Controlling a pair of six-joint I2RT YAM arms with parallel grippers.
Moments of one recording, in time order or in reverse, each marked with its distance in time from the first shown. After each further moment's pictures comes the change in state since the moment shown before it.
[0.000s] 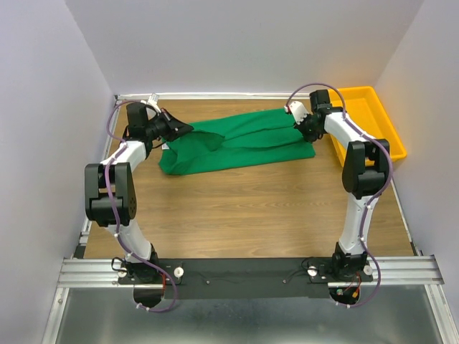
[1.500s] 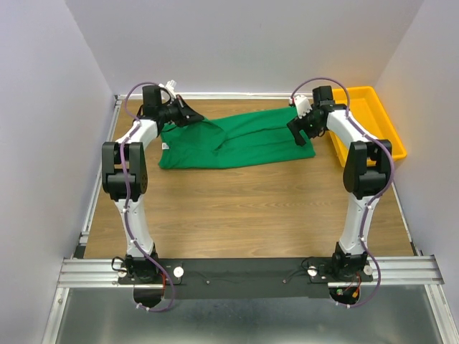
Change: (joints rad) left arm -0.063 0.313 0.411 -0.183 0.053 0.152; right arm -0.013 0.006 0.048 -0.005 -0.050 0.153
